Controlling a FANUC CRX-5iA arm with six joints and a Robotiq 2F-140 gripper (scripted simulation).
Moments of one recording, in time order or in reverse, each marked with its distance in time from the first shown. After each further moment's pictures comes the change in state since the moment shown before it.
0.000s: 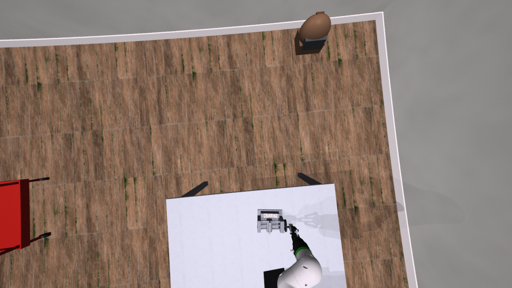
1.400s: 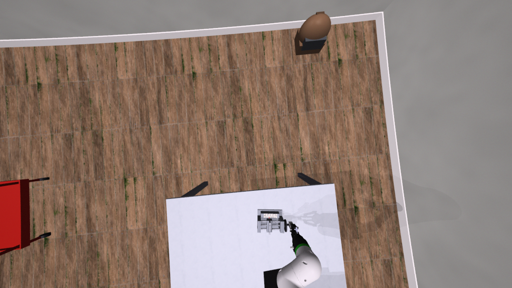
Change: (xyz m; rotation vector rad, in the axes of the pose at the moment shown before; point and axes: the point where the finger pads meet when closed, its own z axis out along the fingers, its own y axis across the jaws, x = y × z) arm 0.000 -0.013 0.006 0.000 0.000 0.000
